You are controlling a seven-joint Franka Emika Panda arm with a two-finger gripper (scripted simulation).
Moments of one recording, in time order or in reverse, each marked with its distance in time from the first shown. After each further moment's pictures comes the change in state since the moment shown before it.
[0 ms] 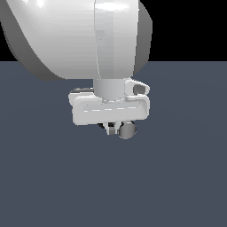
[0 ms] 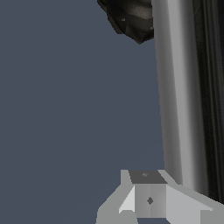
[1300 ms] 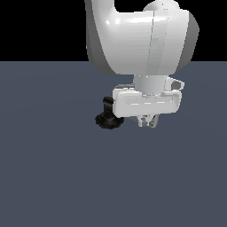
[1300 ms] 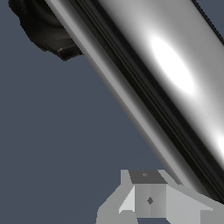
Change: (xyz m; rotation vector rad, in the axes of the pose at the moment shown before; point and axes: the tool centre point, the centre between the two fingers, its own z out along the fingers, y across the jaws) arm 0.022 0.109 -0.001 -0.001 0.014 -0.002
